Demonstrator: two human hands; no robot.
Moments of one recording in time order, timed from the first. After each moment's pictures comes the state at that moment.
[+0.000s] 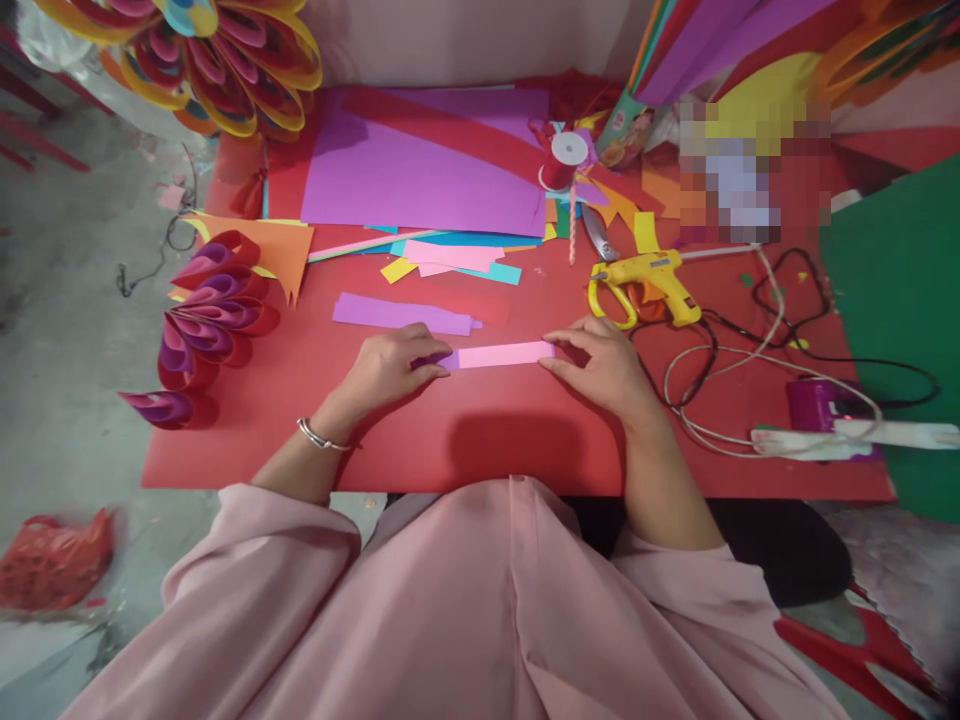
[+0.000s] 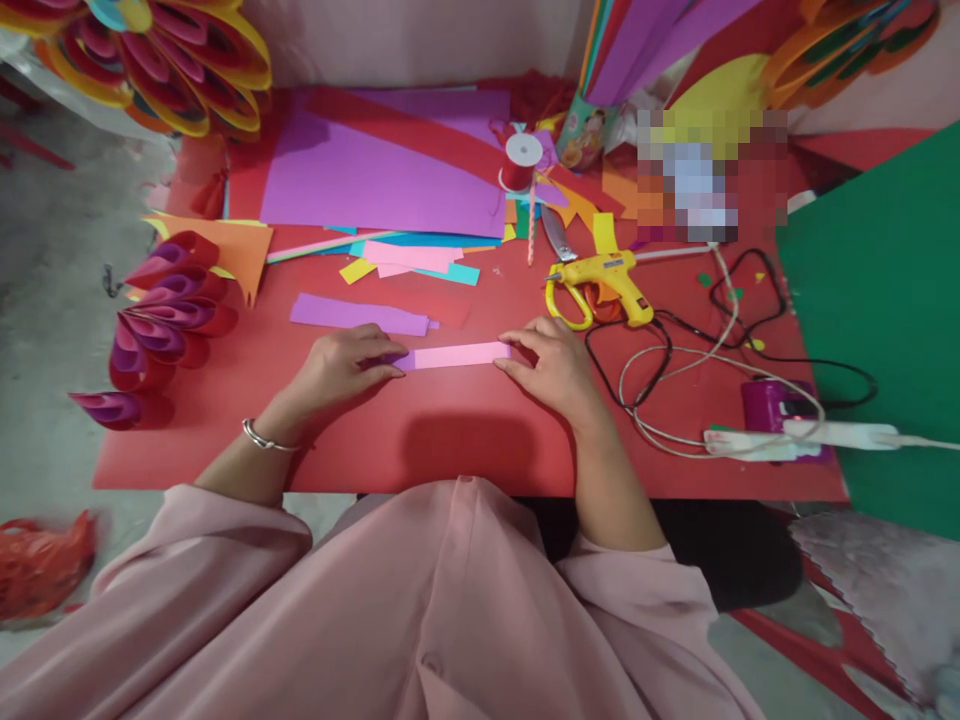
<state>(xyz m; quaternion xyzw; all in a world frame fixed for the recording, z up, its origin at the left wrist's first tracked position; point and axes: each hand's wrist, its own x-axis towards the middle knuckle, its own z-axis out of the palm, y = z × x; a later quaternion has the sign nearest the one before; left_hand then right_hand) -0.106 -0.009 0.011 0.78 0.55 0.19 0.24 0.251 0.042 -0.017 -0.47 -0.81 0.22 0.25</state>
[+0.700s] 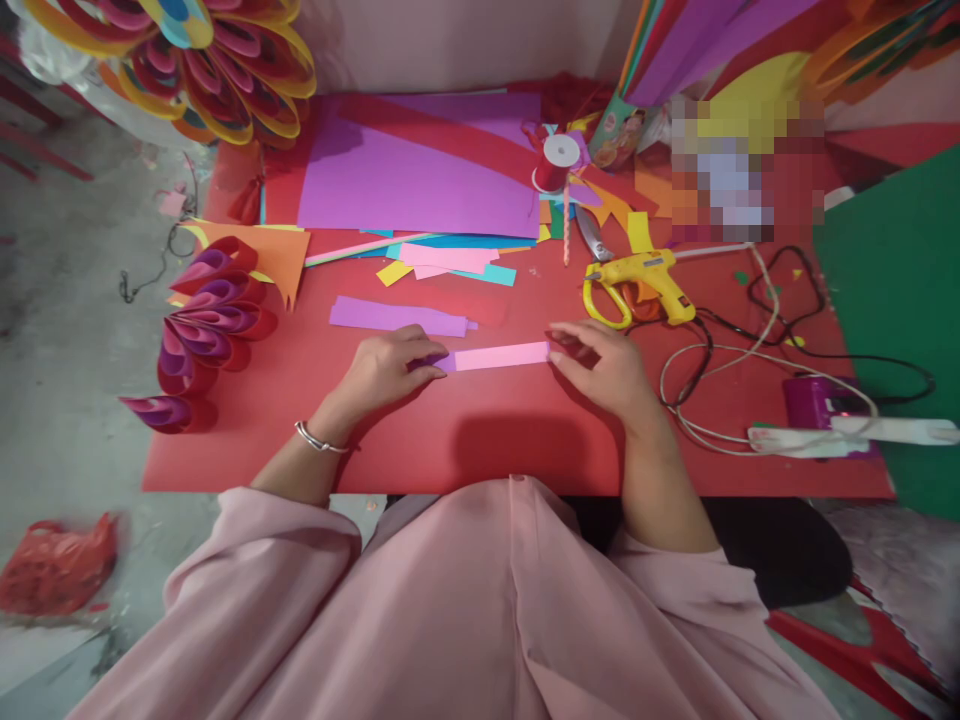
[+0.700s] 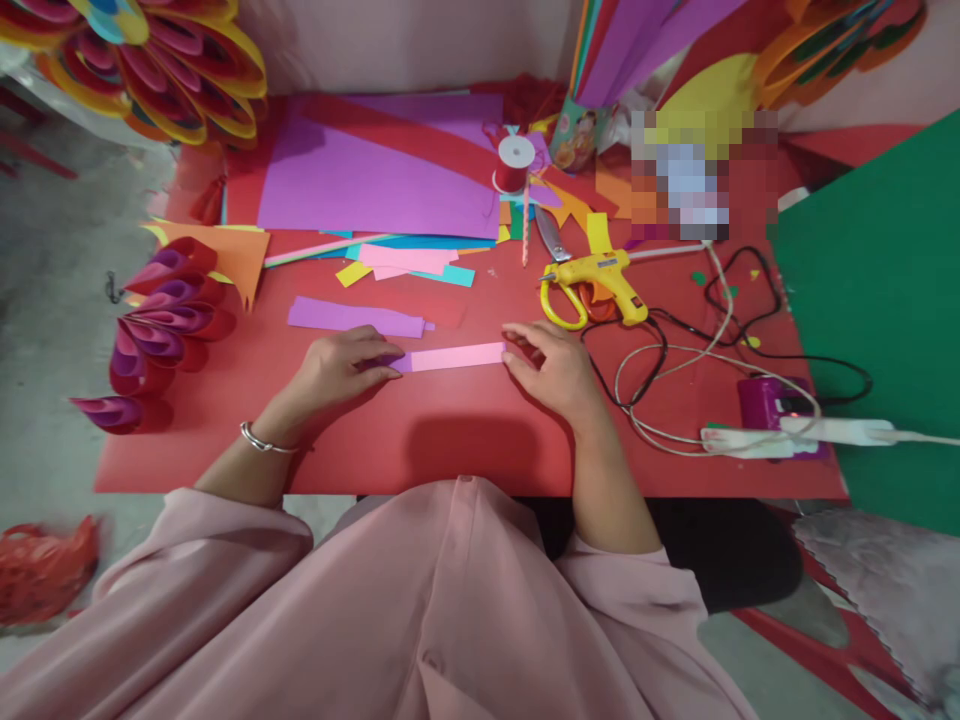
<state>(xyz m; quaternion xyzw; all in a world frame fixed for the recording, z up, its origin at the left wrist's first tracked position) -0.105 -0.009 0.010 0.78 0.56 0.19 0.24 0.251 0.036 -0.012 -0.49 -0.74 0.31 0.33</state>
